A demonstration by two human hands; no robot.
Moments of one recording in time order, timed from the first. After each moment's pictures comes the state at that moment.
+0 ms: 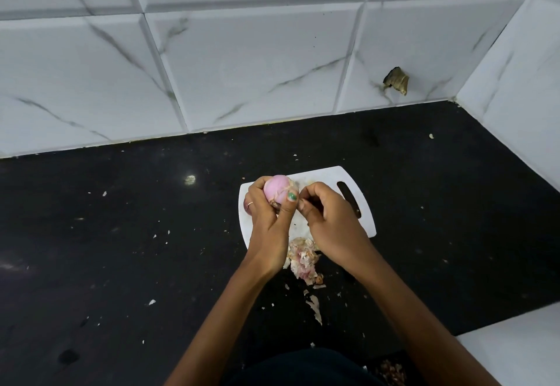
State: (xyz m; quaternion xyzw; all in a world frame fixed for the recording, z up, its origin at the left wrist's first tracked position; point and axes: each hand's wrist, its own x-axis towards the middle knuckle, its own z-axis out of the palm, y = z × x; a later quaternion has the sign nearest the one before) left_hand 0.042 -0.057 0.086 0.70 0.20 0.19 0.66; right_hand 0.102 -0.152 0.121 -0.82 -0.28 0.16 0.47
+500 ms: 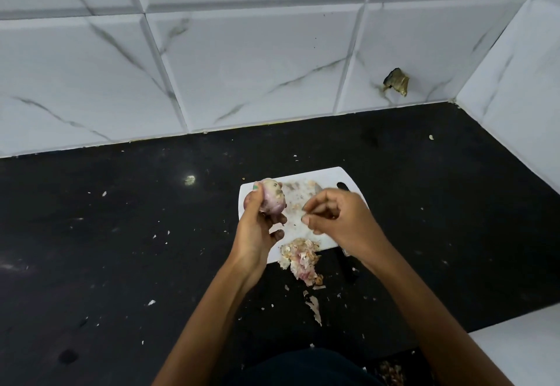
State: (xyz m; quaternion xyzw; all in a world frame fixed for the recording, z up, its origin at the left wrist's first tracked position) left_hand 0.039 -0.040 0.084 0.49 0.26 0.11 0.83; right_hand 0.121 -0.172 0.114 -0.80 -0.24 0.23 0.50
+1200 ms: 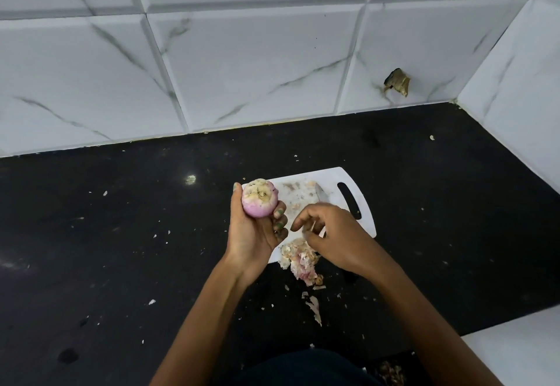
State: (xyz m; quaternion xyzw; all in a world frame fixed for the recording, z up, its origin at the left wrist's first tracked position) left_hand 0.040 -0.035 0.086 0.36 0.23 0.08 0.90; right_hand 0.113 -0.170 0.106 -0.84 -0.34 0.24 0.34
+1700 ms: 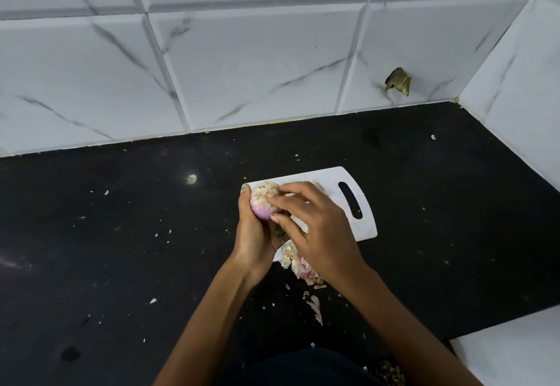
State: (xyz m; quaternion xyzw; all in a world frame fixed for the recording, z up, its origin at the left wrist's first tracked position) left_hand 0.041 -0.040 0.081 0.36 0.27 0.08 0.89; right_hand 0.091 -0.143 0.101 -0.78 -0.46 -0.10 0.41
